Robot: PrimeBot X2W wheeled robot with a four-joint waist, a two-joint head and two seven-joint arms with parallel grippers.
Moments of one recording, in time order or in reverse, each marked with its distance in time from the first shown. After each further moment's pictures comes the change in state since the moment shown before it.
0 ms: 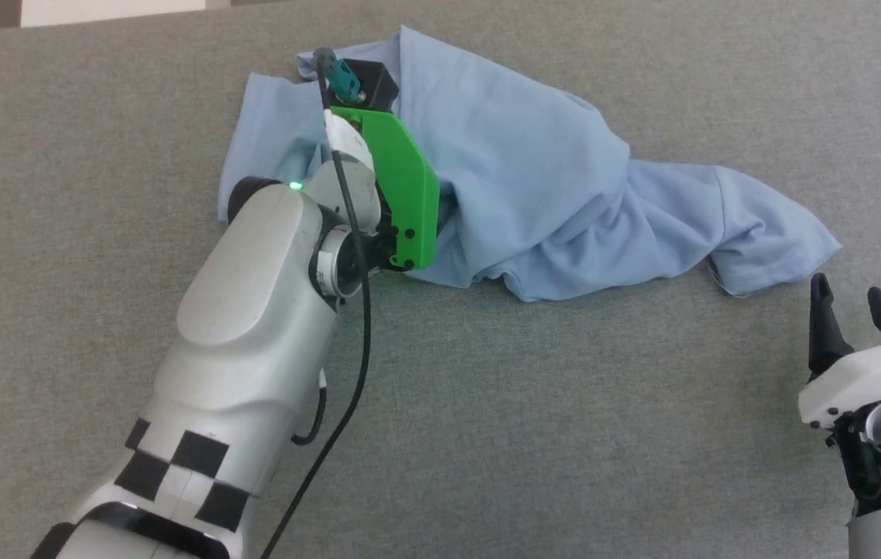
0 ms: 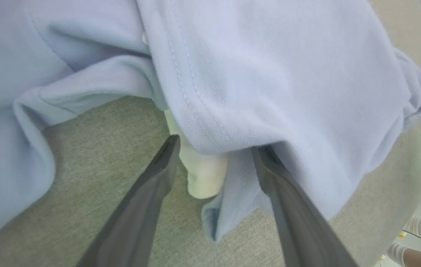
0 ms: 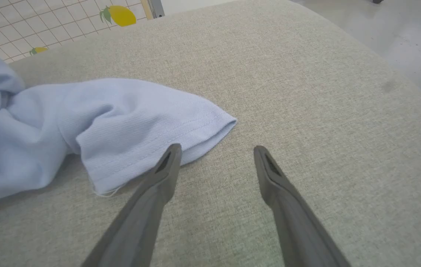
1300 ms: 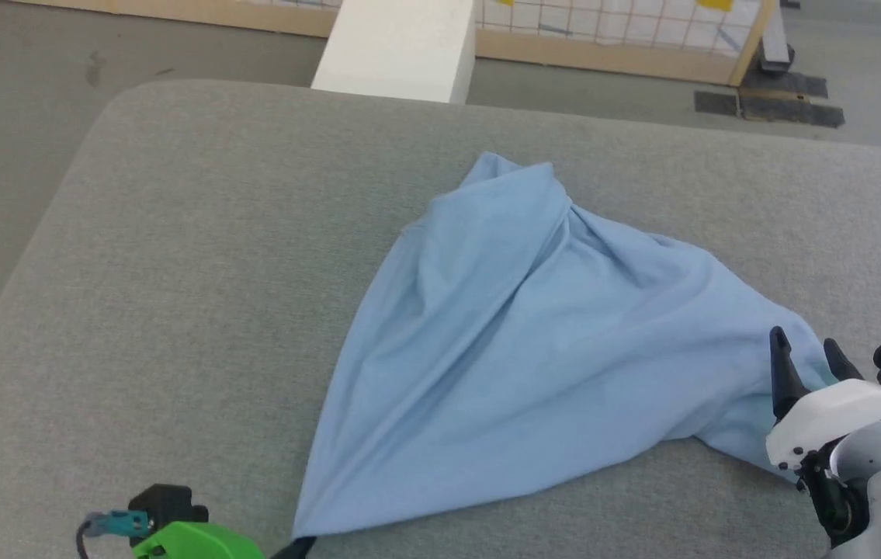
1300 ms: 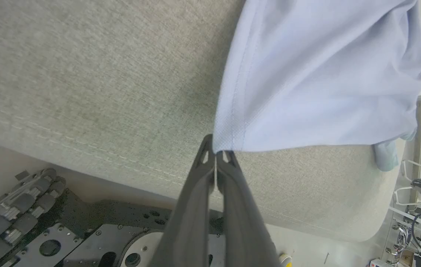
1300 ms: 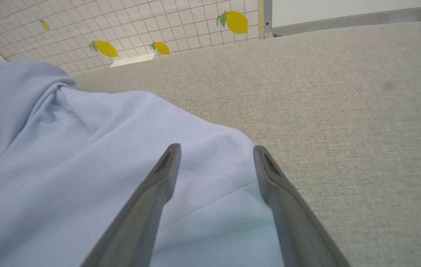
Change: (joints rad) left arm 1.132 0.145 0.288 -0.772 -0.308 0.245 -0.180; right arm 0.034 0.001 0.046 0.116 -0.007 0.000 -0.013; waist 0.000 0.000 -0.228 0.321
